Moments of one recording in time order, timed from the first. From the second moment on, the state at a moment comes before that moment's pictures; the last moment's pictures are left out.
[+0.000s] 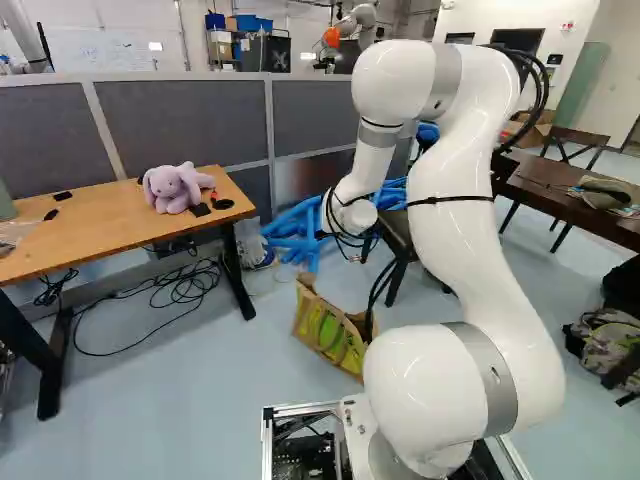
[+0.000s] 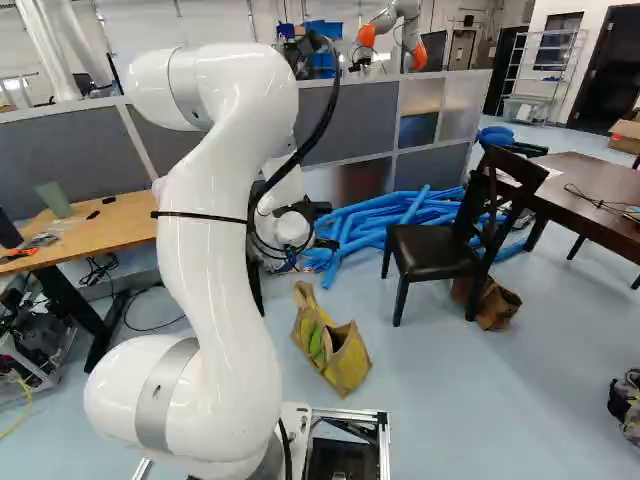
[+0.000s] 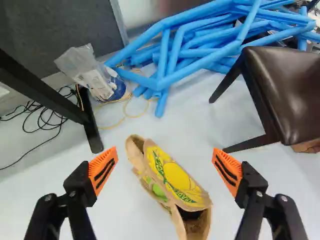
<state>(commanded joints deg) -1.2 -39.7 -51.1 -2.5 29.9 0.0</state>
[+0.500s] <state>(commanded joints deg) -0.1 -48.5 -60.3 -8.1 22.6 0.0</state>
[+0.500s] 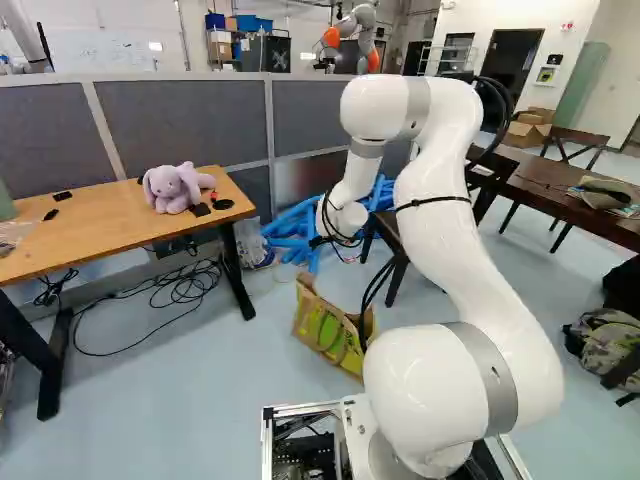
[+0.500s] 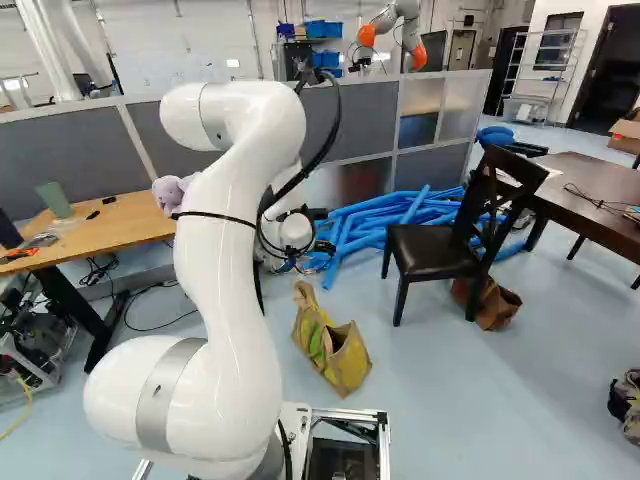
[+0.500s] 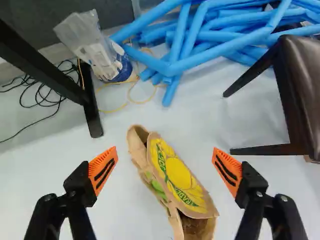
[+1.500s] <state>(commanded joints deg) 0.6 -59.6 -68.9 -12.8 11.2 -0.7</state>
